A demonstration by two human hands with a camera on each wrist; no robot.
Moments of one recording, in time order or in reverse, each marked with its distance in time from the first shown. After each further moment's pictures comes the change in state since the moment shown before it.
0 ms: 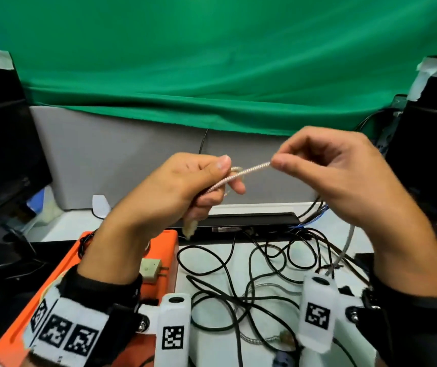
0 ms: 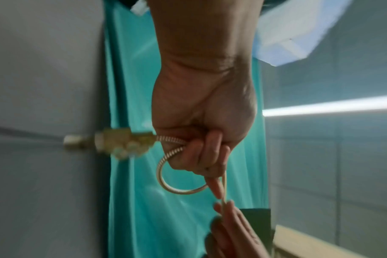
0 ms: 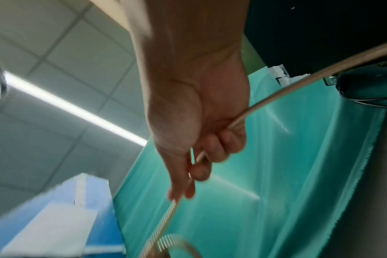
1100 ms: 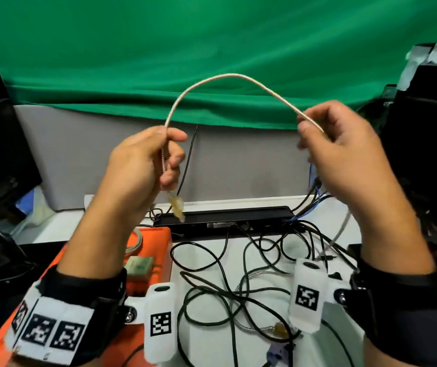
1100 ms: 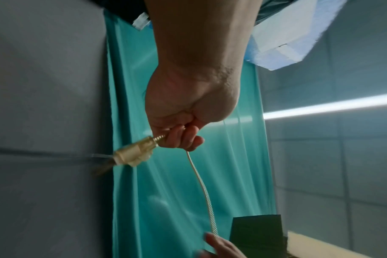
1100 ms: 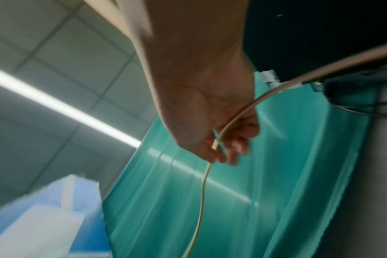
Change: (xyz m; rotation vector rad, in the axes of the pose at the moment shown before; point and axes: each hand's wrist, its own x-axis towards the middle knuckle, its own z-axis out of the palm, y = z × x) left_hand 0.010 -0.006 -0.021 -0.186 0.504 0.013; right_hand 0.010 0.021 -0.007 -0.130 0.306 0.175
